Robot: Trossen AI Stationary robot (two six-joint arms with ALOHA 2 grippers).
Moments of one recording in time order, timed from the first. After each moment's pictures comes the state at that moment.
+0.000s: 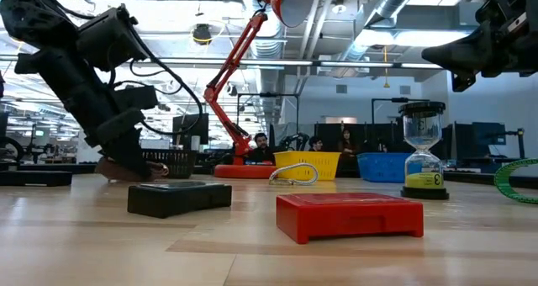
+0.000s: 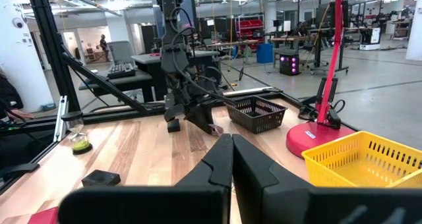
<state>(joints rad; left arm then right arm) -0.05 1.26 0.29 0.02 -0.41 -0.58 0.17 0.01 0.02 0.04 0.34 0.07</state>
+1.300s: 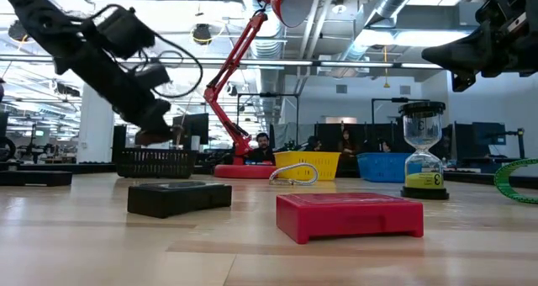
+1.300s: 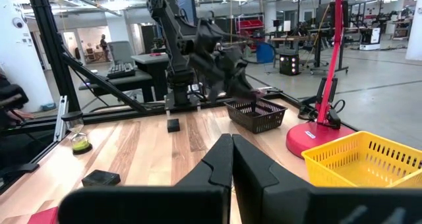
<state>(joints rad) 0.39 1.12 0.30 0.18 -0.52 -0.03 0.17 0.01 0.02 0.04 0.34 0.07</state>
